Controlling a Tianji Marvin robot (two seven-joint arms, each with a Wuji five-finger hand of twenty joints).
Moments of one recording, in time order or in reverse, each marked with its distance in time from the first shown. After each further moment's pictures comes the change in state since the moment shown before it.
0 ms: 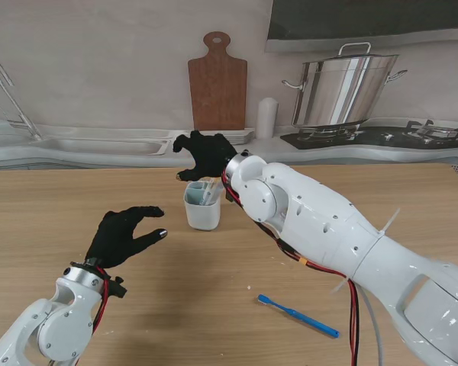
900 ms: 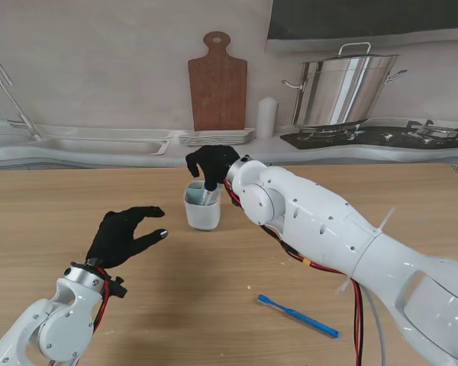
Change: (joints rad) left arm 0.000 0.000 0.002 0.001 0.005 -0.002 0.004; right arm 0.031 -0.005 -0.072 0.058 -0.035 0.049 0.022; left_hand 0.000 0.000 0.000 0.000 0.000 0.000 0.000 0.000 0.000 0.000 0.000 0.000 -0.001 0.000 0.000 0.000 -0.001 0.000 0.000 0.000; right_hand 0.475 -0.546 0.401 -0.123 0.451 -0.131 0.274 0.207 0.434 -0.057 0.177 0.073 0.601 -0.126 0.335 0.075 0.511 -0.038 0.215 -0.012
